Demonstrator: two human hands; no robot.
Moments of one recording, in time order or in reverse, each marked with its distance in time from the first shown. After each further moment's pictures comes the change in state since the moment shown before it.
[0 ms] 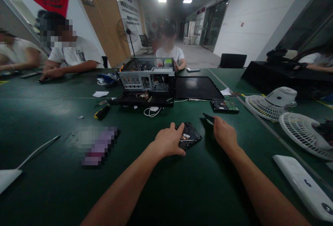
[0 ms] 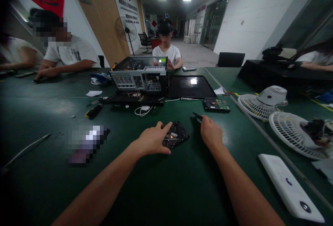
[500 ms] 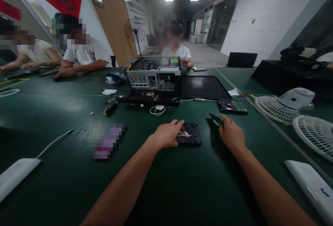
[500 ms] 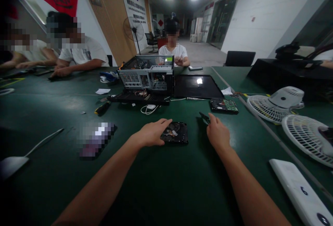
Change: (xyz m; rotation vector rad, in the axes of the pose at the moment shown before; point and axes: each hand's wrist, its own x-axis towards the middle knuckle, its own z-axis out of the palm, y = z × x) left_hand 0.001 -0.034 -0.014 -0.001 -0.002 0.049; right_hand 0.002 0.003 0.003 0.054 0.012 -0.012
